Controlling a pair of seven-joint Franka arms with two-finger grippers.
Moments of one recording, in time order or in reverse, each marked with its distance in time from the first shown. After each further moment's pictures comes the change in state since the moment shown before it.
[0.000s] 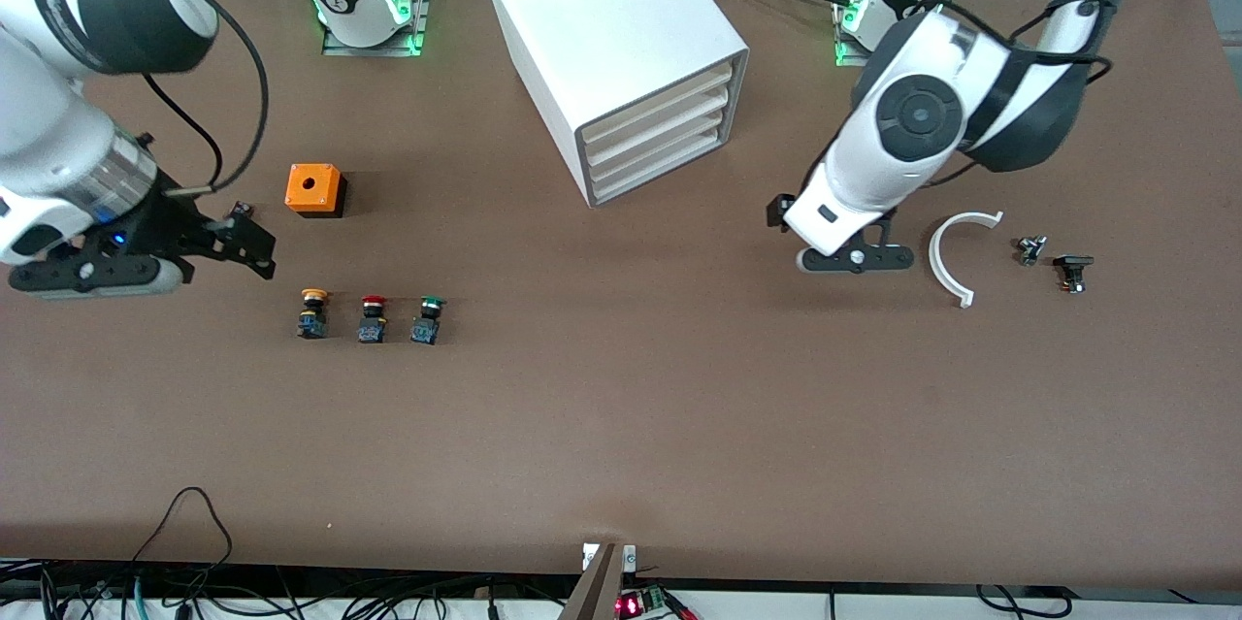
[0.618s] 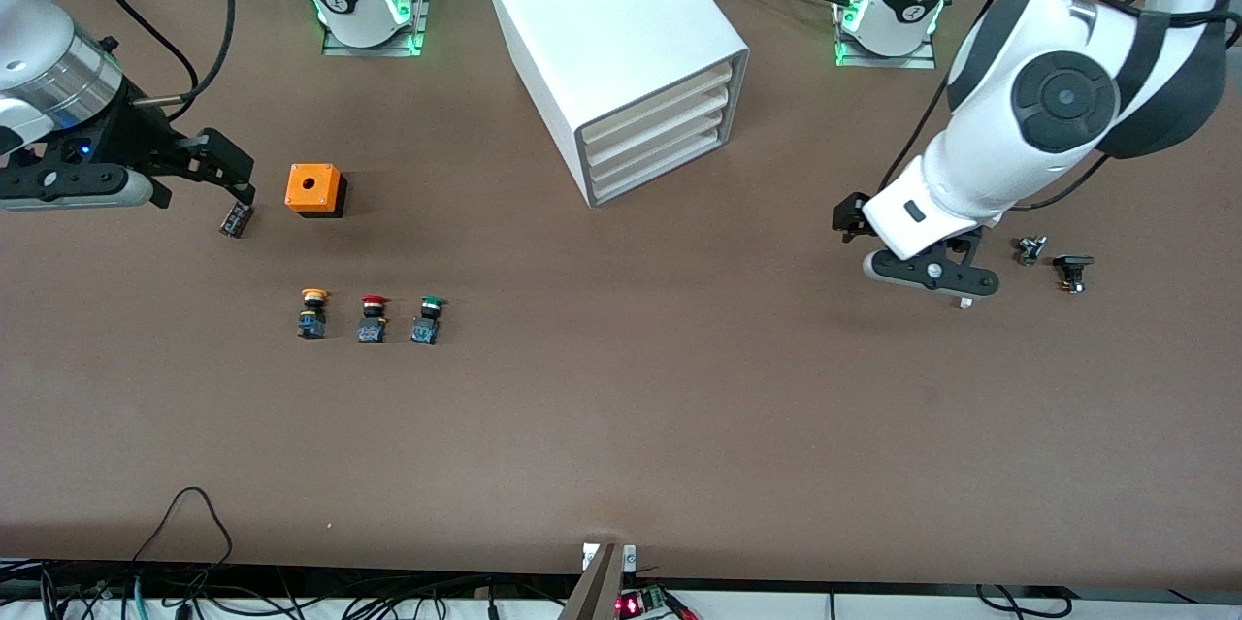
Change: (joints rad) left arm 0.094 -0.015 -0.001 0.126 0.003 -0.084 0.301; right arm 0.000 -0.175 -0.001 -0.155 0.000 -0.071 0.016
